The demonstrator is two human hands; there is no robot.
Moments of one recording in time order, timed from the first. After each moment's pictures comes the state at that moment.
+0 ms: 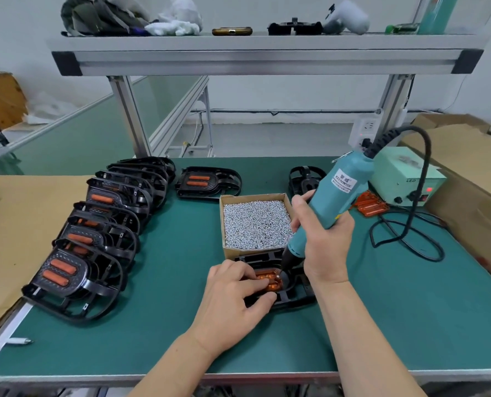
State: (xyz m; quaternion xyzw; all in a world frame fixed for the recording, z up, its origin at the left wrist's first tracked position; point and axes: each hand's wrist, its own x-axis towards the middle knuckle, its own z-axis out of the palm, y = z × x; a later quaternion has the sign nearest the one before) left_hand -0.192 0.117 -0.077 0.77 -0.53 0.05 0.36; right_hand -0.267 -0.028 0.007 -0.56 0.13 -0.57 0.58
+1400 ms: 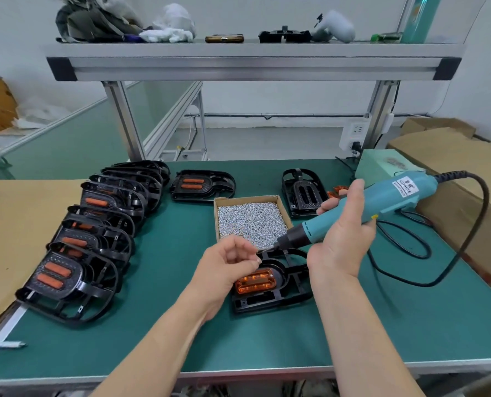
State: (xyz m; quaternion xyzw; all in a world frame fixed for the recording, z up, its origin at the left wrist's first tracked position) left_hand -0.171 0.097 -0.041 0.58 -0.32 -0.34 0.67; right_hand -0.279 -0.033 0.033 -0.29 0.29 -0.64 0.65
